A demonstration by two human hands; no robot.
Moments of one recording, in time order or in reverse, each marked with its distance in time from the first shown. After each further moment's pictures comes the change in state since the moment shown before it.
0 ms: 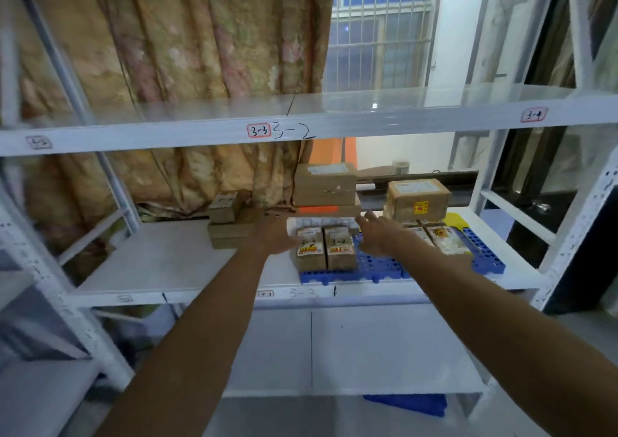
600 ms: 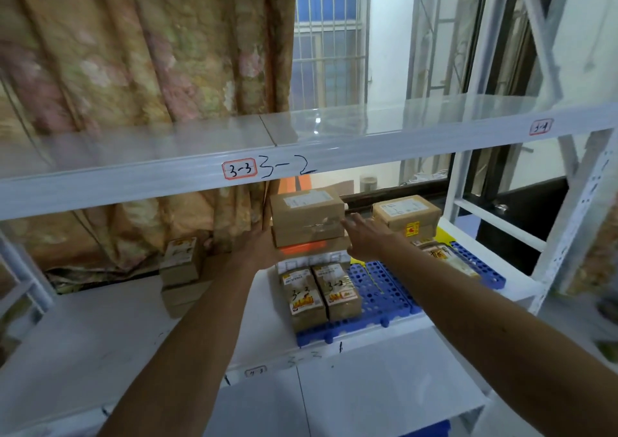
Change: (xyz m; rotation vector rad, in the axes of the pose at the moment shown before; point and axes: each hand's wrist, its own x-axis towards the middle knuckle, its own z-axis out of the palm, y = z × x) left_hand 0.188 -0.066 0.028 0.052 0.048 0.199; right_hand 0.128 0.003 -0.010 -0.004 0.089 0.140
